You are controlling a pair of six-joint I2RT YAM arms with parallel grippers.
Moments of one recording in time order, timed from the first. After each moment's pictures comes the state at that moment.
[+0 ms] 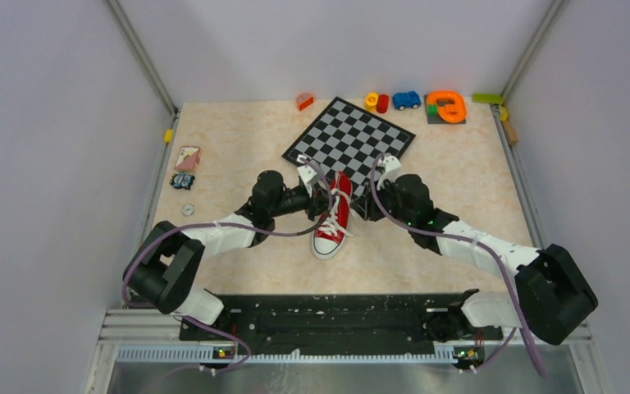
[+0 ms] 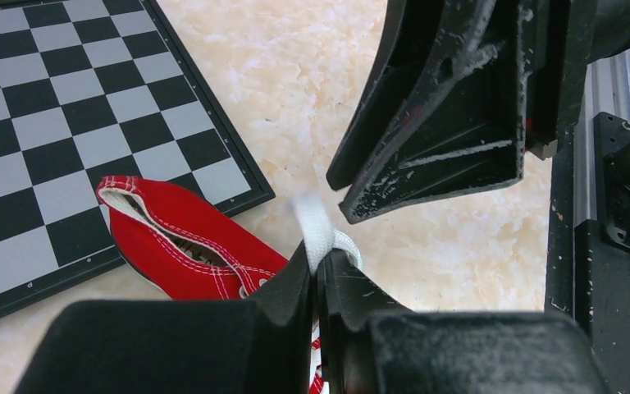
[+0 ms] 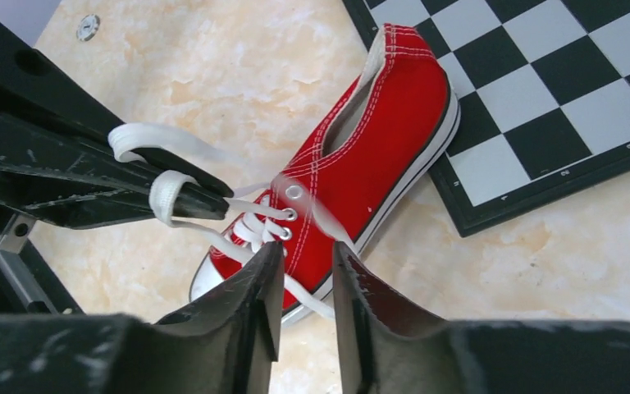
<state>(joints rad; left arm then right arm) -0.58 1.49 0.66 0.67 0.63 -0.08 0.63 1.25 0.63 0.25 -0.15 0.35</state>
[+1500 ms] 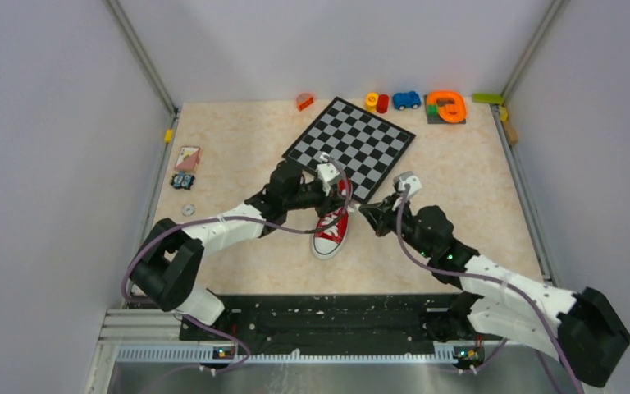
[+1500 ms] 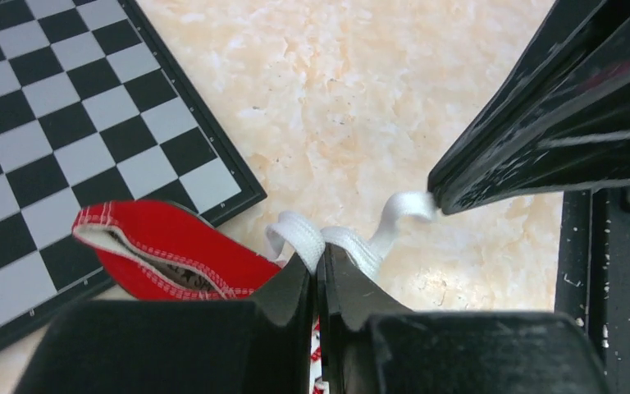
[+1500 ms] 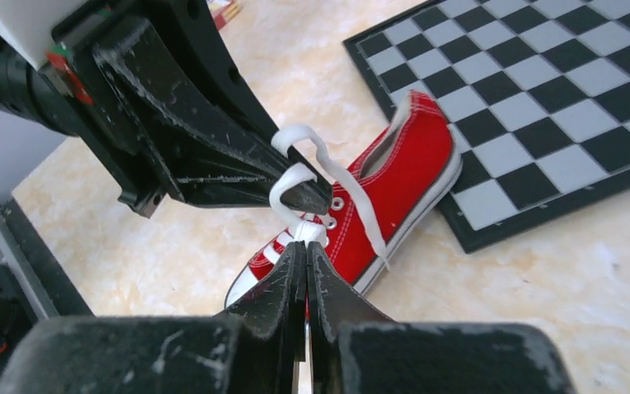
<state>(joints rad) -0.63 1.50 0.79 0.43 0.60 0.05 0.76 1.00 0.39 0.49 0.00 0.31</state>
